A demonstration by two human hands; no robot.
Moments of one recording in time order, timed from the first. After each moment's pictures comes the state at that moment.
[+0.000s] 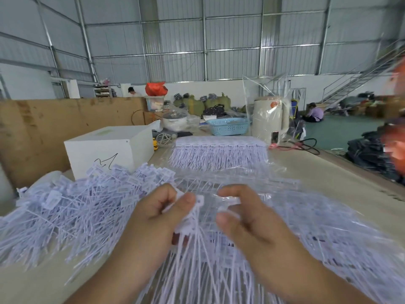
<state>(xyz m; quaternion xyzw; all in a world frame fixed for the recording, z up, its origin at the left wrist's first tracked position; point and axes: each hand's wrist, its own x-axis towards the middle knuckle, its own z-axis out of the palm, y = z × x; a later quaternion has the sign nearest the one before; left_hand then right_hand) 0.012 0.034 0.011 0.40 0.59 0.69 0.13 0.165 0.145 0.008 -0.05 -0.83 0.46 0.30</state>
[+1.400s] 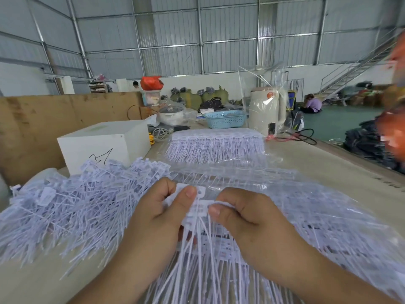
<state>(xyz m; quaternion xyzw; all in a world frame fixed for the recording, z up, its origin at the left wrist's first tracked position) 0.029 0.037 0.004 0.42 0.61 0.67 0.08 0.161 0.143 0.013 -0.11 -0.84 0.43 0.31</state>
